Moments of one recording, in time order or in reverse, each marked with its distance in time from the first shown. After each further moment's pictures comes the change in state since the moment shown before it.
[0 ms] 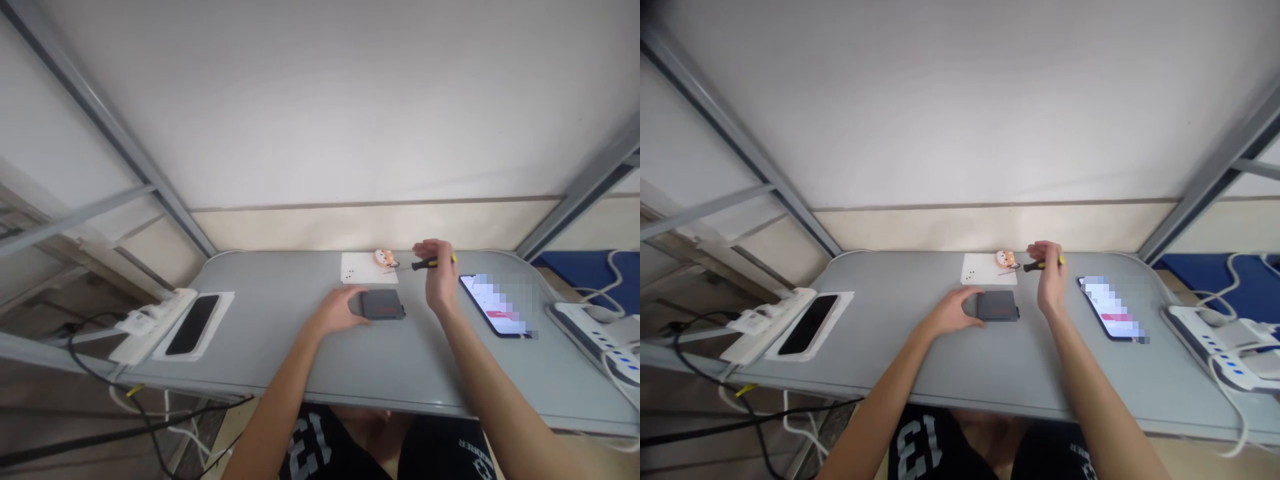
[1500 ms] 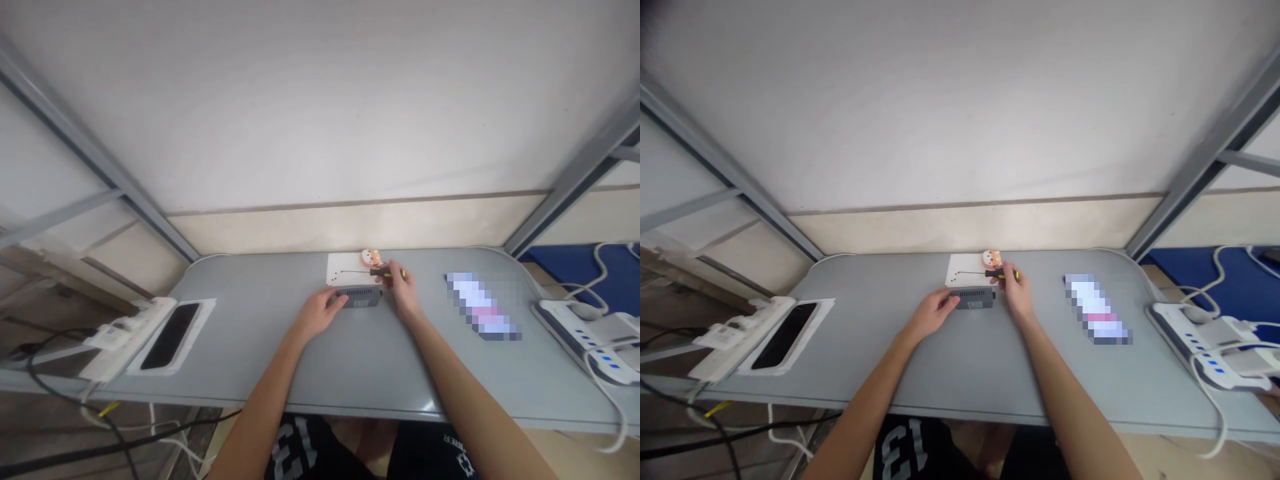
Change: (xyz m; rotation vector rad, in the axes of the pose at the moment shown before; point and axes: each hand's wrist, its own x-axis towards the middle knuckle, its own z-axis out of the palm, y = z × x) left_hand 0.006 0.002 -0.005 -0.001 0.093 -0.077; right_hand -0.020 0.045 0.006 -0.026 -0.233 0.382
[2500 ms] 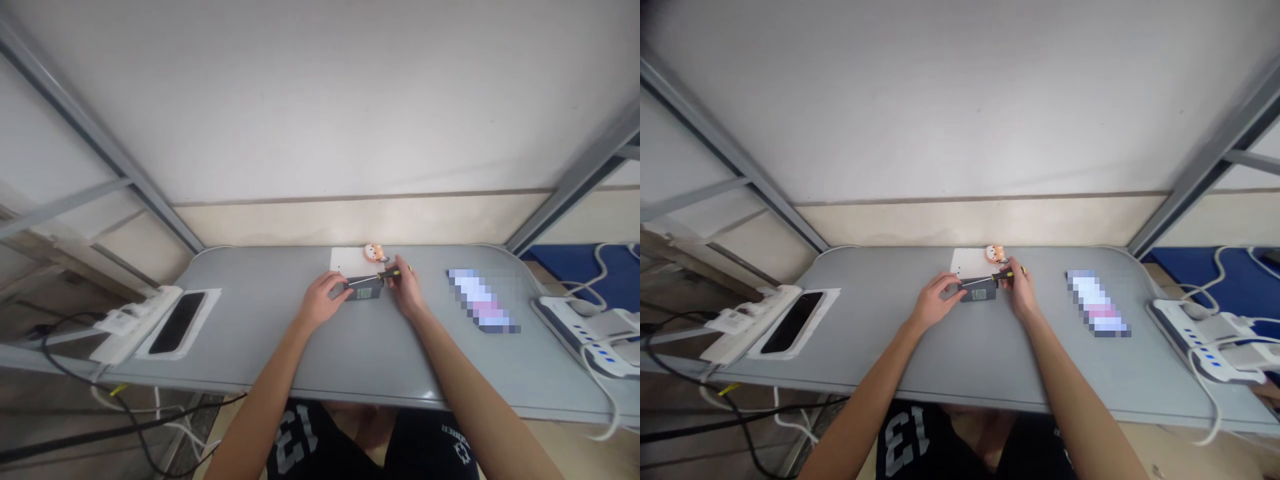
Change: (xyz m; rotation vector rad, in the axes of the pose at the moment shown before) left_hand 0.001 -0.001 0.007 0.010 0.293 0.239; right_hand -0.004 -0.005 -0.004 0.152 0.002 0.143
